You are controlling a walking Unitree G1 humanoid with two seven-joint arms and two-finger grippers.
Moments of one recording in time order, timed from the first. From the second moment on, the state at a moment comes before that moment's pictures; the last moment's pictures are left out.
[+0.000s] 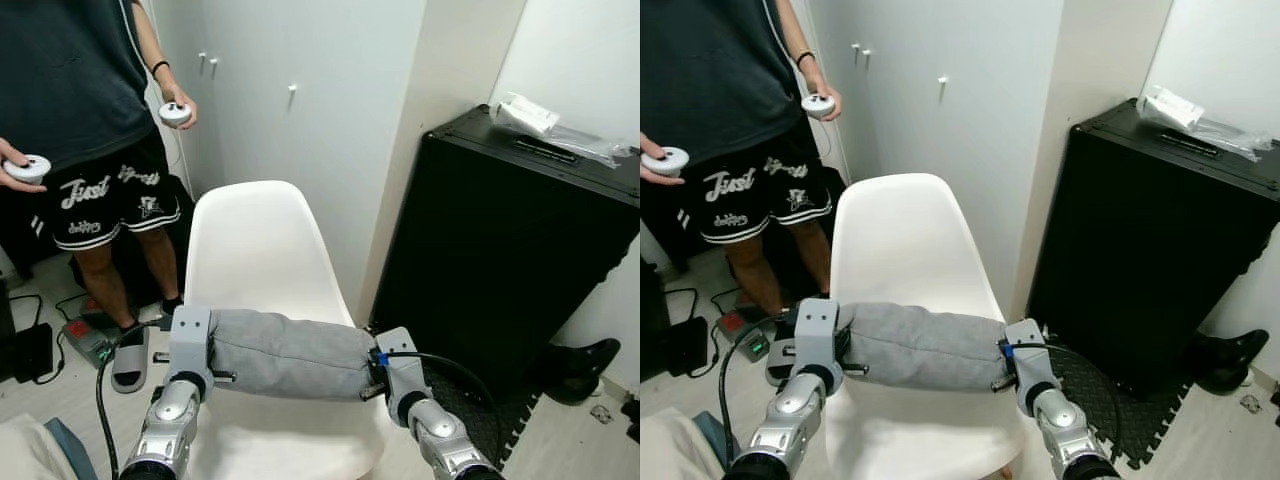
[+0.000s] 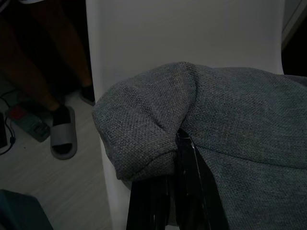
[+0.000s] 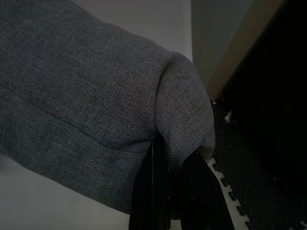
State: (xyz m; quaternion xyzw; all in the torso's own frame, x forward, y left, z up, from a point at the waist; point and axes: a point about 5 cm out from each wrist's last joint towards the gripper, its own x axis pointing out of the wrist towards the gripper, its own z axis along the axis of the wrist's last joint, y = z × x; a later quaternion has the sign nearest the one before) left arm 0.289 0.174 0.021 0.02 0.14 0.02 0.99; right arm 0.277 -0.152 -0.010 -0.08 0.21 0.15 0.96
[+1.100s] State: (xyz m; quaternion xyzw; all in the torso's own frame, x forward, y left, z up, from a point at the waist) left arm 0.299 0.178 0.027 0.04 0.13 0.02 0.99; right arm 0.289 -0.141 -0.001 -0.10 0.21 0.18 0.95
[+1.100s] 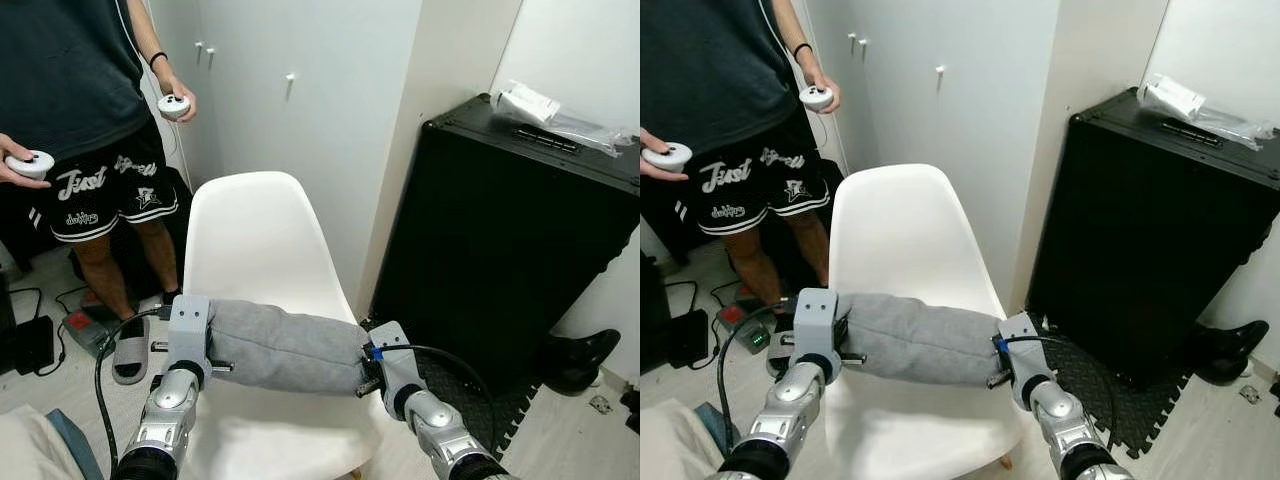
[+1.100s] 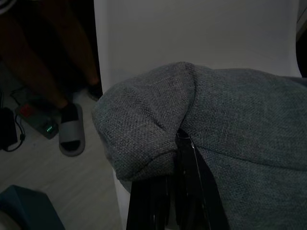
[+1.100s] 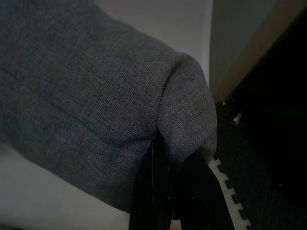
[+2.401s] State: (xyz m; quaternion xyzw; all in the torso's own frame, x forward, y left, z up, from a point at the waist) left arm 0.301 0.174 0.030 0.04 0.12 0.02 0.99; right arm 0.293 -0.134 0.002 -0.08 0.20 0.18 0.96
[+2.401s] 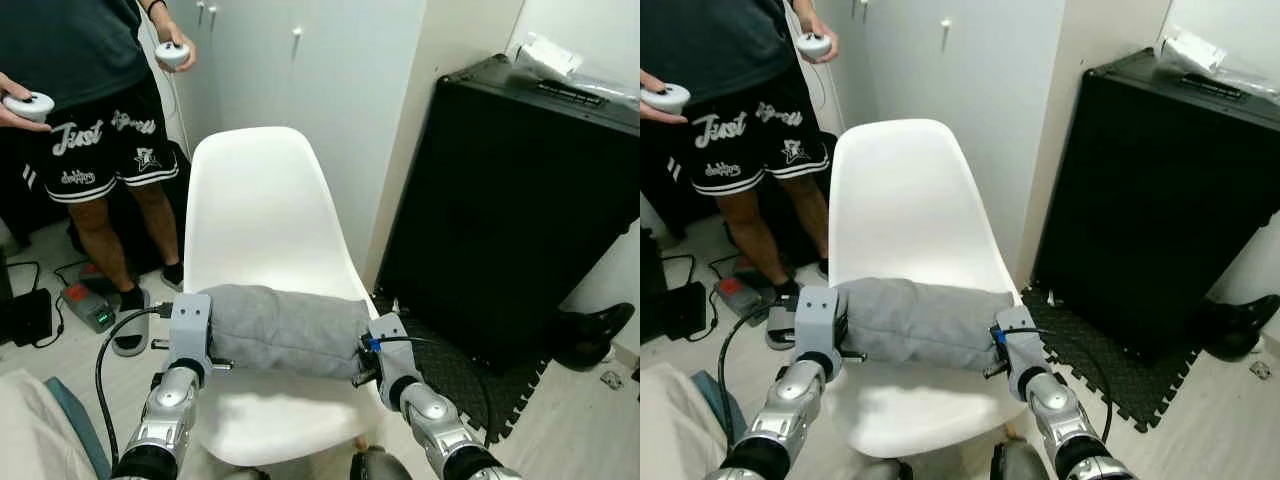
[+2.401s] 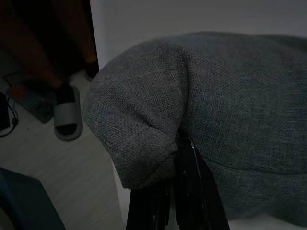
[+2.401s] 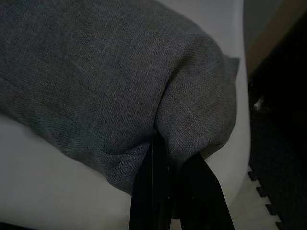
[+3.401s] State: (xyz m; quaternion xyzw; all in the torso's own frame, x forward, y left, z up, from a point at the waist) left arm 0.354 0.167 0.081 0.05 0.08 0.01 1.00; right arm 0.357 -0.128 0.071 -0.10 0.14 0.15 0.98
